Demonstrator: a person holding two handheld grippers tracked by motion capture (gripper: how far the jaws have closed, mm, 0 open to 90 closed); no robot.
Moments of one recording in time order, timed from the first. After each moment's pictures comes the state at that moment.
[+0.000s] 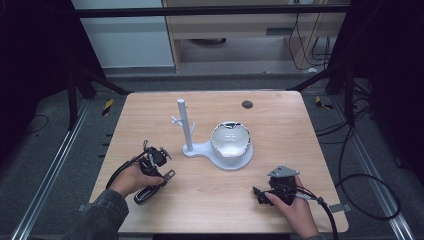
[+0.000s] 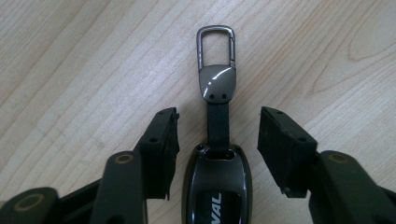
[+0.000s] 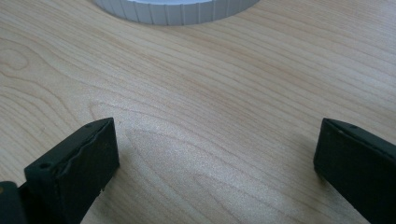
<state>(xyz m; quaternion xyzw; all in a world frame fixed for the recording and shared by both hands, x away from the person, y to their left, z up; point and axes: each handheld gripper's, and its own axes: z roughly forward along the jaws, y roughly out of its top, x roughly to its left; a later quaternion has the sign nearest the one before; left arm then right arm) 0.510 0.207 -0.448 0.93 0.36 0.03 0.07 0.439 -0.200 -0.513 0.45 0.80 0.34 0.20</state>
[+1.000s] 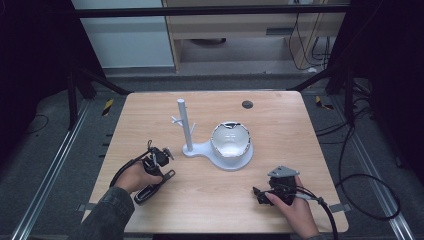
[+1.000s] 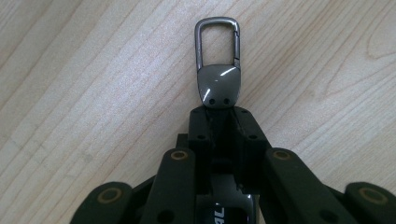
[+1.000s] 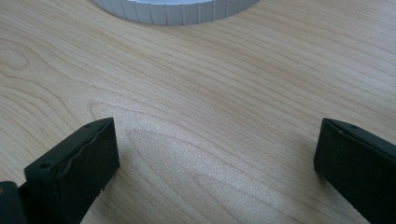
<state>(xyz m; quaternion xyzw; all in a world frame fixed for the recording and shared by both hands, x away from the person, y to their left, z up) 0.519 0.205 -0.461 0.93 0.36 0.01 0.05 0.439 -0.200 -0.513 0.45 0.80 0.34 0.20</state>
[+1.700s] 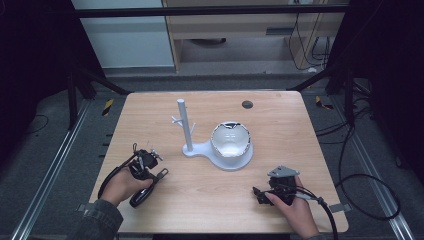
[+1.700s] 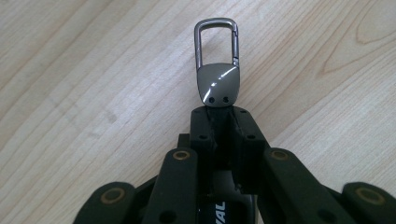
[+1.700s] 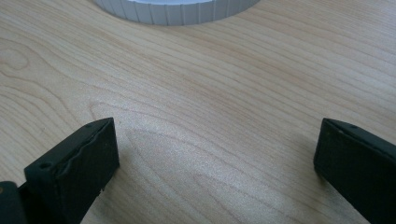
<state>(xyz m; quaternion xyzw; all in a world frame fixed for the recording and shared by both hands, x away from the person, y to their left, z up) 0.496 0.237 -0.444 0.92 0.38 0.04 0.12 0.439 -0.200 -0.513 0.45 0.80 0.34 0.20</state>
